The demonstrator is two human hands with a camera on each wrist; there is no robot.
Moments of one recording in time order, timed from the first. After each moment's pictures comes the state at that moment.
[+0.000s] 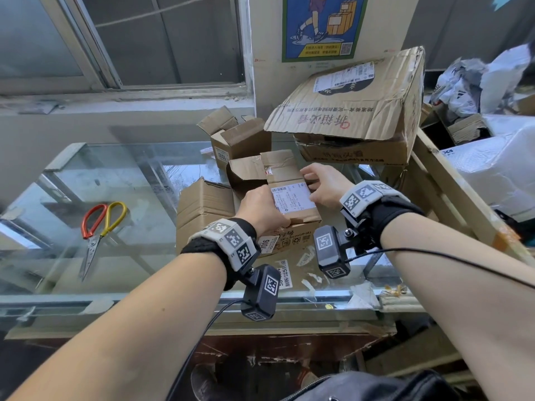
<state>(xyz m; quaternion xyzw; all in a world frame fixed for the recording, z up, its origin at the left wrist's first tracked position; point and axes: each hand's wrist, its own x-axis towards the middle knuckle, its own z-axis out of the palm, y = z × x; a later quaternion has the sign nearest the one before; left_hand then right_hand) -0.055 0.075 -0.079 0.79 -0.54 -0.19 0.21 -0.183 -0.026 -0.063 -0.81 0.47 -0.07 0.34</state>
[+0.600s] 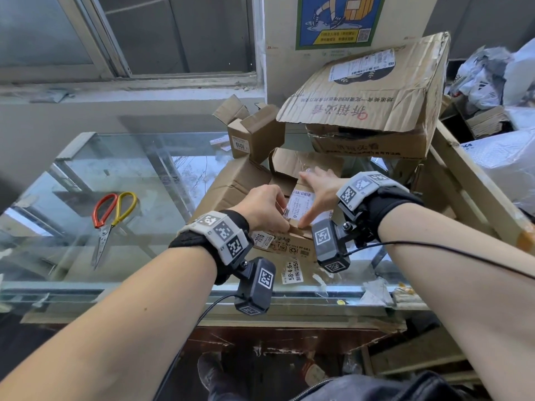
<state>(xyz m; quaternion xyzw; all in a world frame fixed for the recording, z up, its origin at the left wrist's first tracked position) -0.032 0.086 -0.080 0.76 -0.57 -0.28 0.16 -0.157 -0.017 -0.066 -0.86 0.45 0.17 0.17</state>
